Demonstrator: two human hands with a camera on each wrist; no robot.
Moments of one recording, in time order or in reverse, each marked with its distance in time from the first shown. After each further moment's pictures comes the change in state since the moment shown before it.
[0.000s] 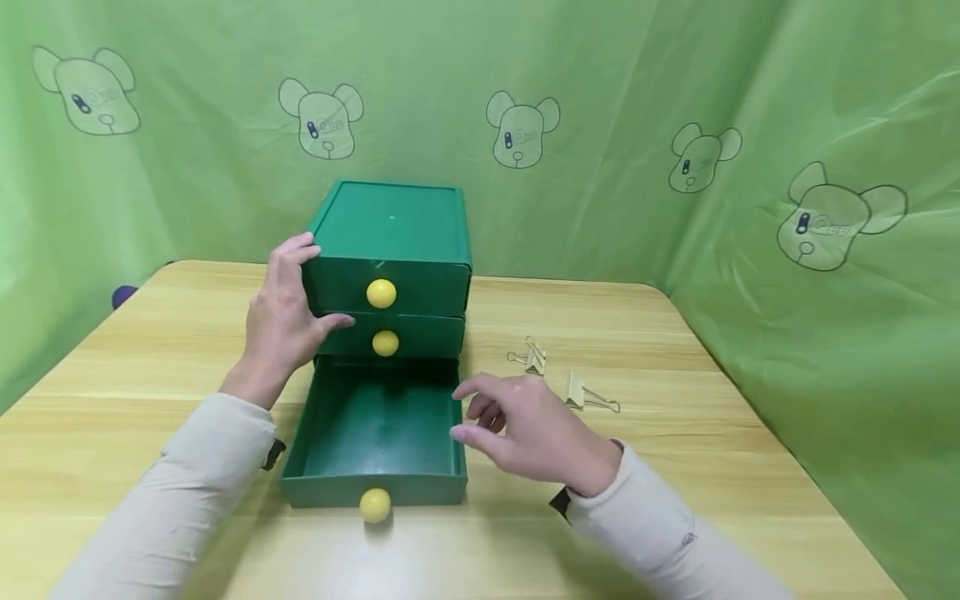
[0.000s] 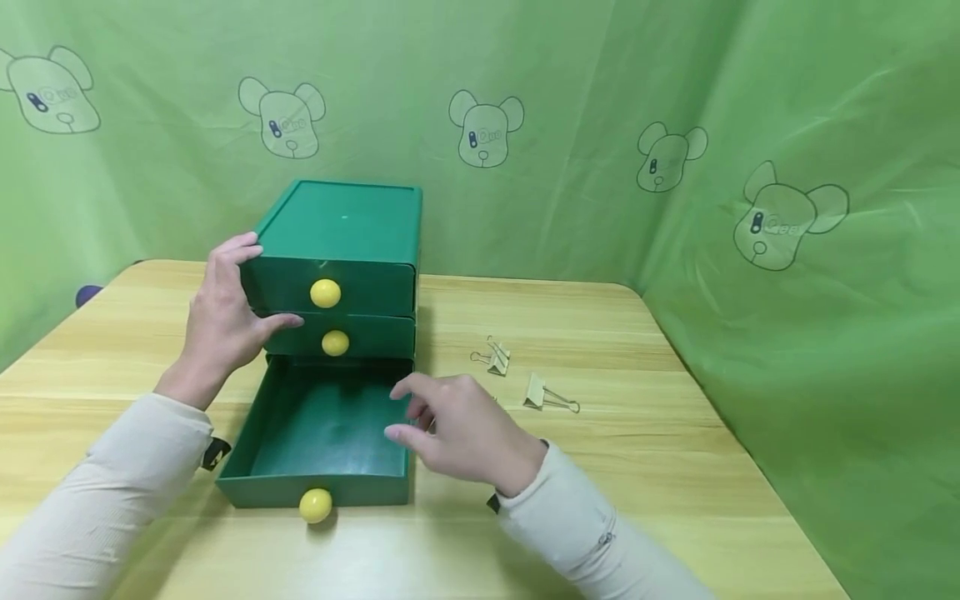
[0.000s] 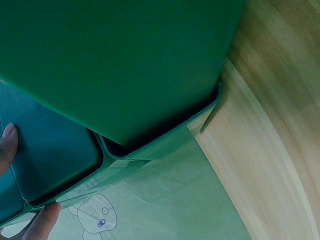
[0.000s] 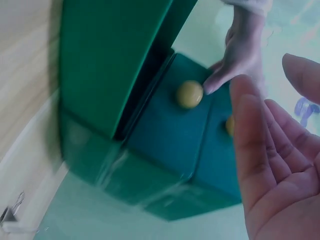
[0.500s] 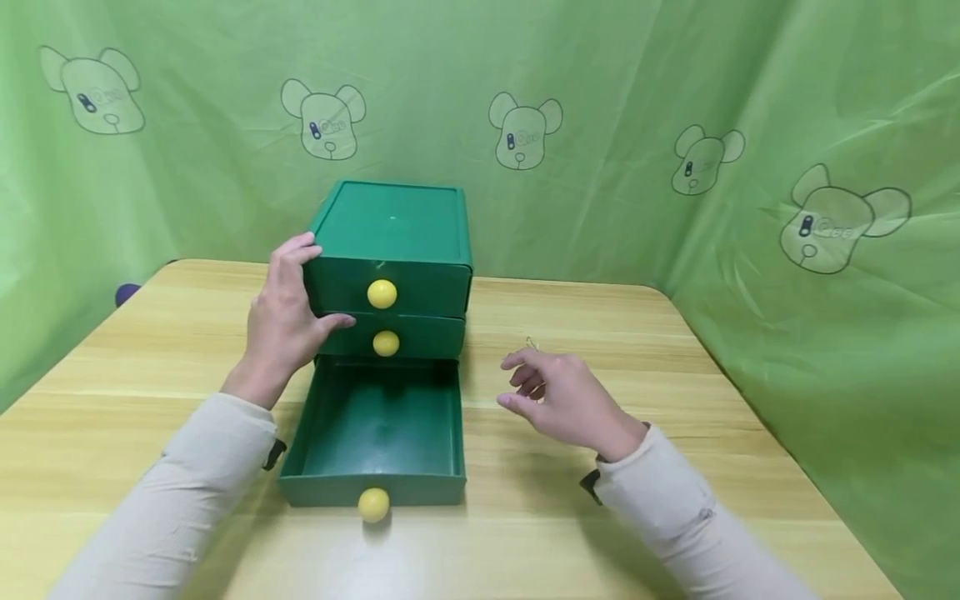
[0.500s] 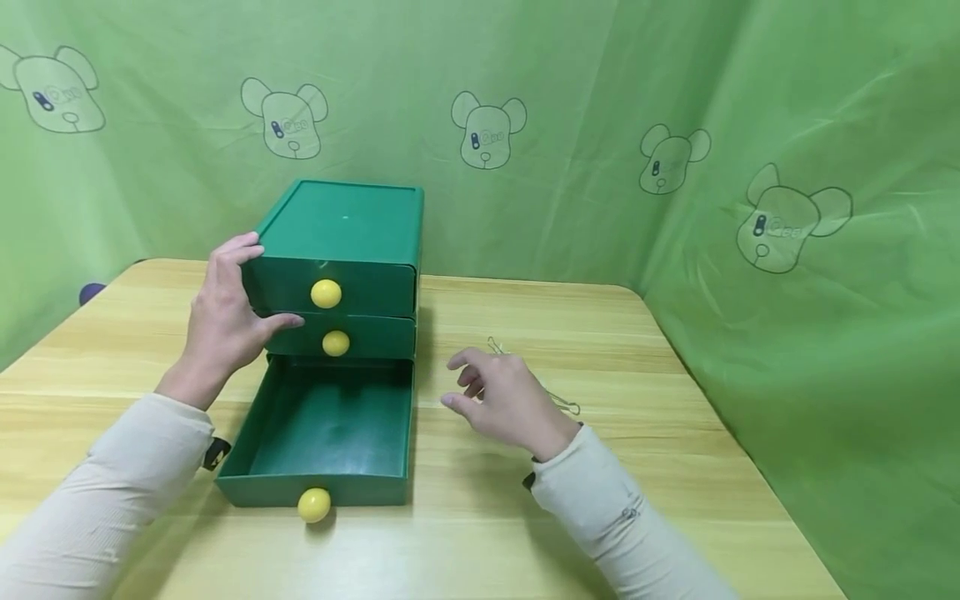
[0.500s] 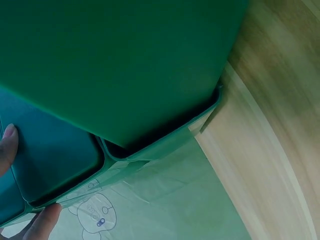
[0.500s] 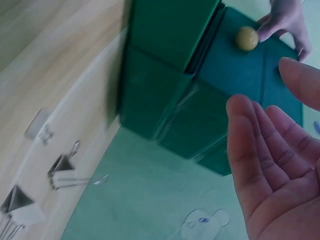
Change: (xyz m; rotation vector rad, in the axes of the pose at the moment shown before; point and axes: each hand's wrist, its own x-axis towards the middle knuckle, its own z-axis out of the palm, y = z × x) left_hand -0.001 0.001 0.000 0.005 0.005 0.000; right_hand -0.009 0.049 -0.019 -0.100 0.039 0.243
